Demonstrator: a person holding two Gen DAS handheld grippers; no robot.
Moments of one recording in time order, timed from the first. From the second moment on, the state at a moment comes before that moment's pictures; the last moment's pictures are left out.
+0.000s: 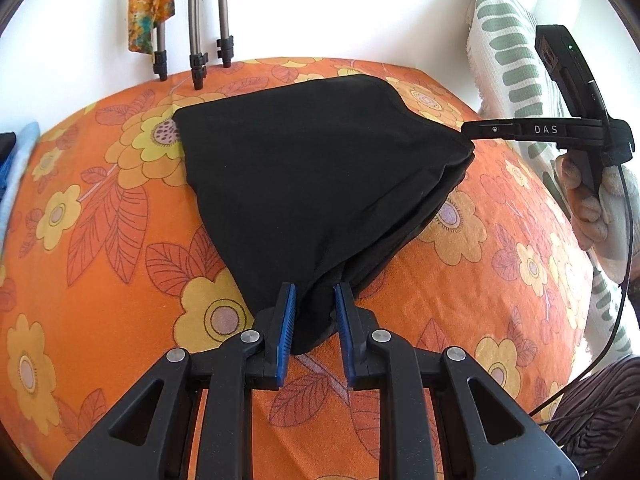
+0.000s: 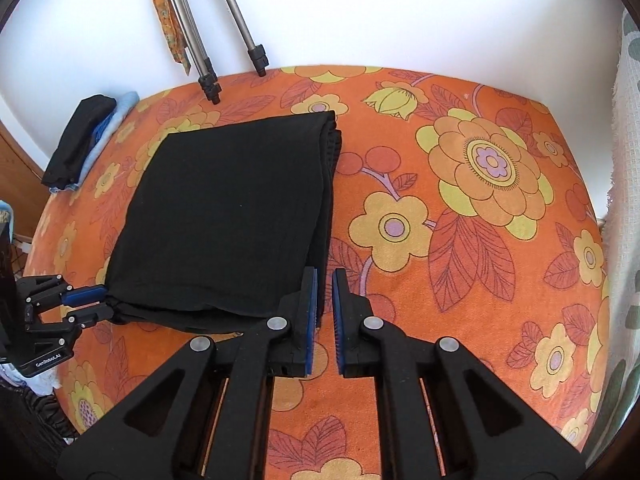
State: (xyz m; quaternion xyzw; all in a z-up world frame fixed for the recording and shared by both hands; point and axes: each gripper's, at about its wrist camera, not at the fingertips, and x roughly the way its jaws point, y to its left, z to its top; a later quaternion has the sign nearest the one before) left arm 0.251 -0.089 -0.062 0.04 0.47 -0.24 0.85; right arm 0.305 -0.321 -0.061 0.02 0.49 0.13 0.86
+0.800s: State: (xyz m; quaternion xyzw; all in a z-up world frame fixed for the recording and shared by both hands) left arm 0.268 -0.081 -0.023 0.05 0.40 -0.20 0.89; right arm 0.295 -0.306 -0.054 0.01 0.42 0.12 0.90
